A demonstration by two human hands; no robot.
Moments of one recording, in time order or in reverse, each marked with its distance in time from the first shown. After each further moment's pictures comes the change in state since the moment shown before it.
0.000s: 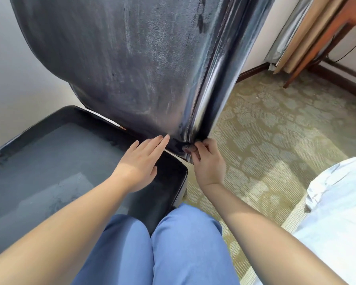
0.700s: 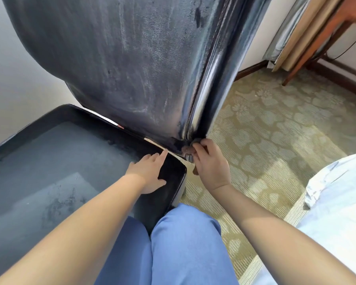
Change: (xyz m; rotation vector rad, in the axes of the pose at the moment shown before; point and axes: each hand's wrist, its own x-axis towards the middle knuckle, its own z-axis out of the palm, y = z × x) left_hand 0.011 0.019 0.010 -0.190 -0.459 -0.202; right_hand -0.002 0.024 -0.003 -0.092 -0.217 -0.208
